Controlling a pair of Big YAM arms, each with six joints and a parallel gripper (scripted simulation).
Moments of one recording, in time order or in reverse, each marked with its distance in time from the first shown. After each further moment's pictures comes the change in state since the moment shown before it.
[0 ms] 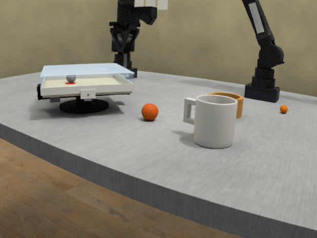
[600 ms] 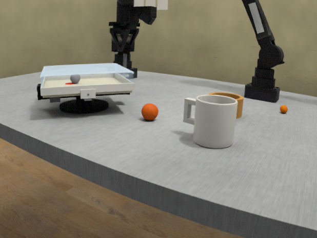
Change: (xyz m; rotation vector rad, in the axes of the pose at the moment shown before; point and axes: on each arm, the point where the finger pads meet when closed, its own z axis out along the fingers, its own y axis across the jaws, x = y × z) left arm 0.000 0.000 0.000 0.000 0.000 0.000; right arm 0.001 0.000 0.000 0.003 -0.012 -0.005
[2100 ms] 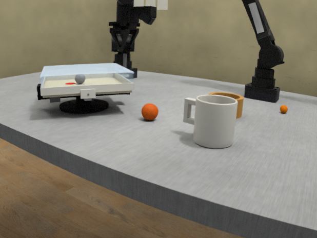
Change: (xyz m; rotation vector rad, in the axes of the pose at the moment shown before) left arm 0.000 0.000 0.000 0.000 0.000 0.000; right arm 0.000 0.000 0.000 0.000 0.000 0.000
